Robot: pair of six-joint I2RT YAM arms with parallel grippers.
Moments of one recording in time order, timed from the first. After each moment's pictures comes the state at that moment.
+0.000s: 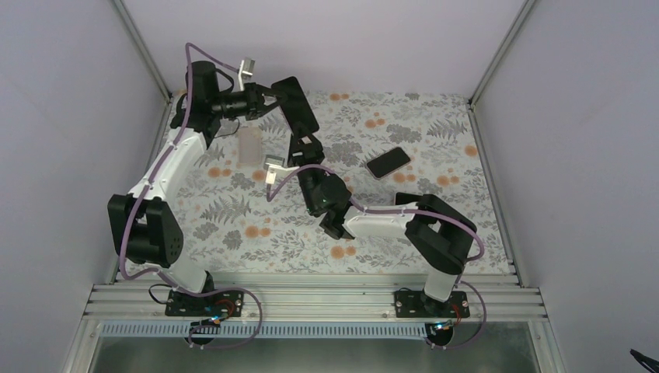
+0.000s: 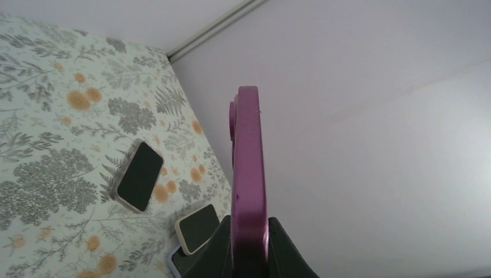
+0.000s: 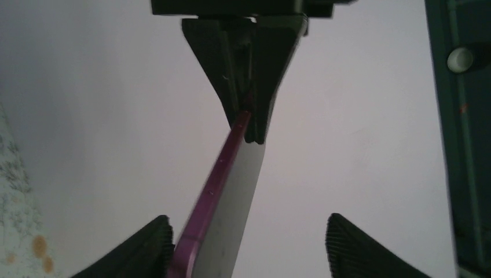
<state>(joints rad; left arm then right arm) -0.14 1.60 1.45 -0.09 1.07 -0.82 1.07 1.79 1.00 1.21 0.69 -1.70</state>
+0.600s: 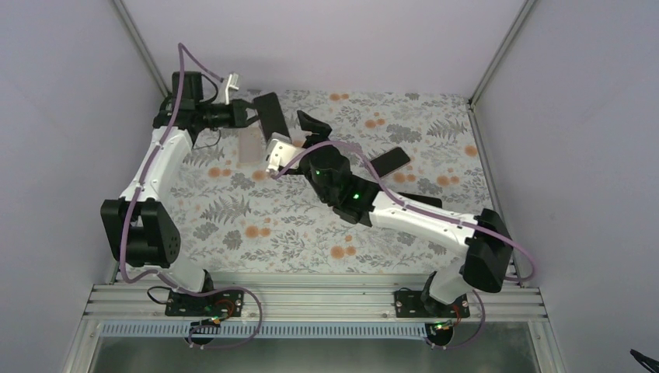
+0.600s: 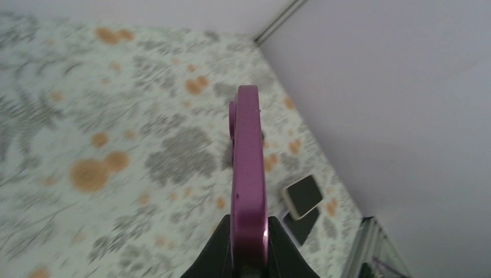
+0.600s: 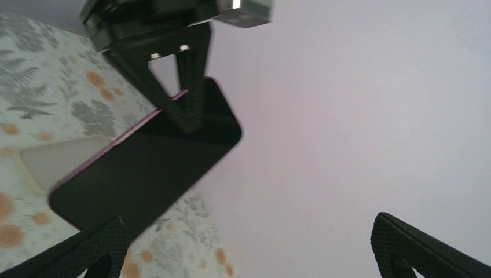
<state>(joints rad) -0.03 1.59 1.47 -0.49 0.99 -0.26 1.06 1.54 1.23 0.25 0.57 -0.93</state>
